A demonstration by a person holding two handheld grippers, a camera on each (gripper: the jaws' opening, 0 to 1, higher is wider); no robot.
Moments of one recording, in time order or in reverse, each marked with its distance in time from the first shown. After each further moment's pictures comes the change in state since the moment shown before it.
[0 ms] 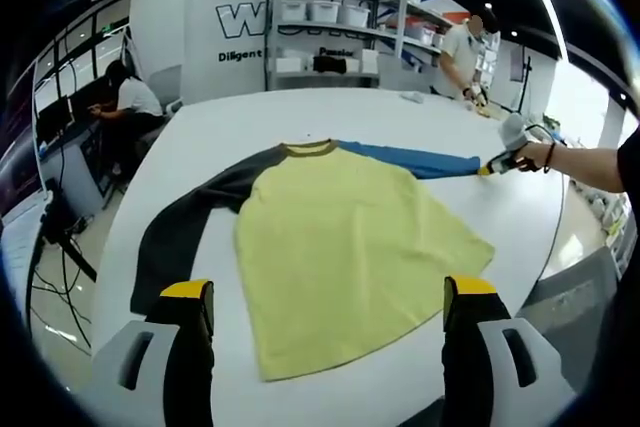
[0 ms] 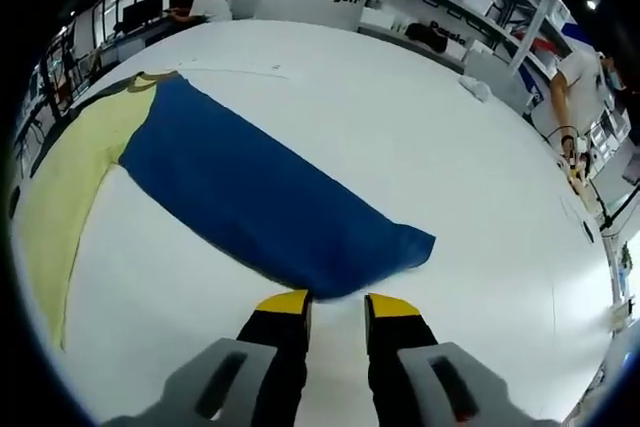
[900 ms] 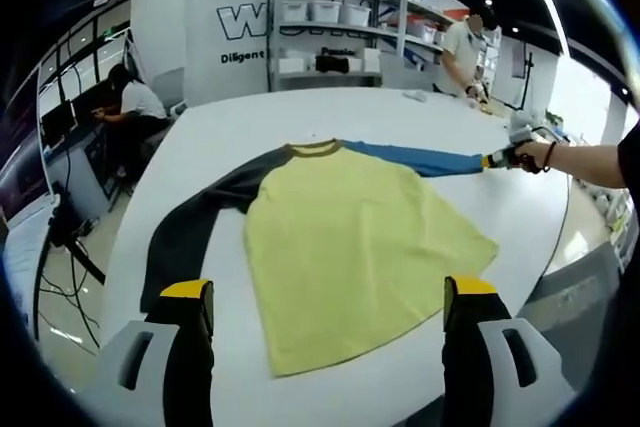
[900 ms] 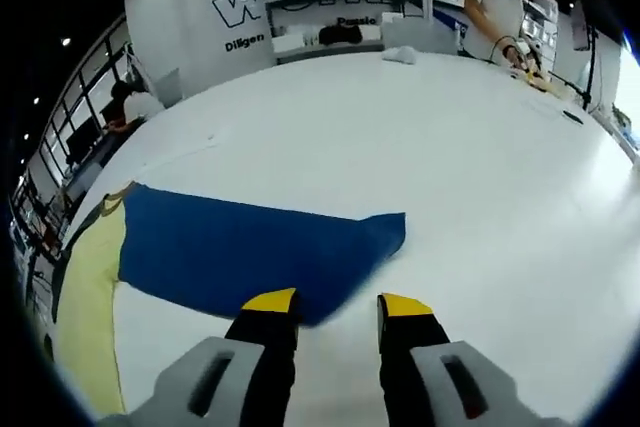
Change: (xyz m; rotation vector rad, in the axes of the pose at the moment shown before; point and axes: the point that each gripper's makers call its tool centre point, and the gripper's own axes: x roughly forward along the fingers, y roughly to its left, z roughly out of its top) left arm -0.007 0.006 0.000 0.013 -0.001 0.026; right arm 0.002 -0.001 0.006 0.488 -0.111 0.009
